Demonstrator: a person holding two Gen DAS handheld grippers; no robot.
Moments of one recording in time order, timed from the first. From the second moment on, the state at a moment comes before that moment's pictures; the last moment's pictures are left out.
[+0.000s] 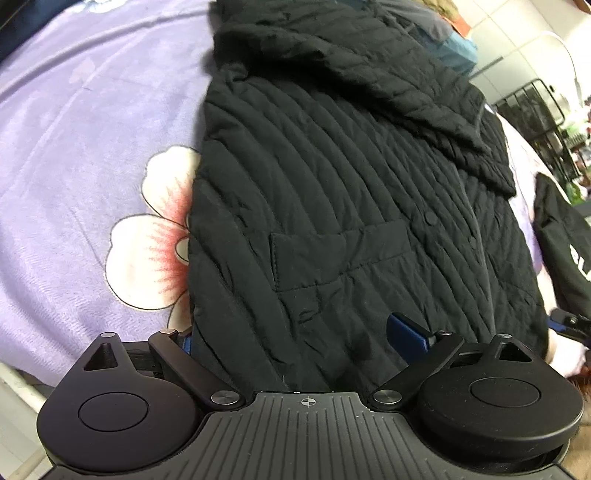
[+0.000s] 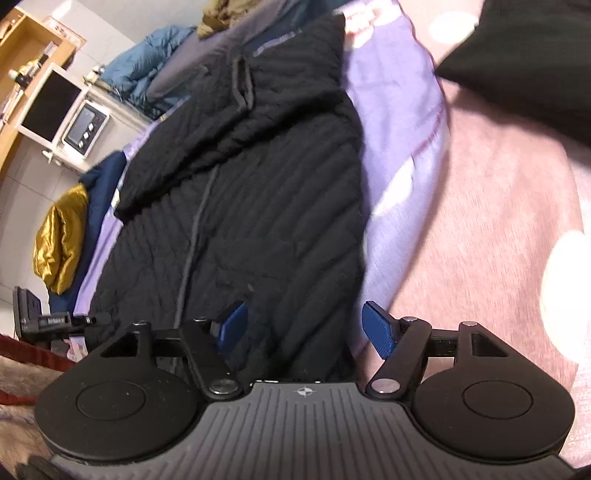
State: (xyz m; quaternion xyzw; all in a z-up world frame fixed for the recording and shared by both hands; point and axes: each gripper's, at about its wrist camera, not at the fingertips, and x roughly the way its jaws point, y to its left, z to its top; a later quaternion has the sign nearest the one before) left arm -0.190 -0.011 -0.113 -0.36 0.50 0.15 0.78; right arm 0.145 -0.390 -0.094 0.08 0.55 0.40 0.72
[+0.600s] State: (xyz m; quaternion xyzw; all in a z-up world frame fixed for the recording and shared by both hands) left arm -0.199 -0.014 -0.130 -0.38 0.52 0.14 0.75; right arm 0.130 -0.384 -0.130 0.12 0.64 0.38 0.66
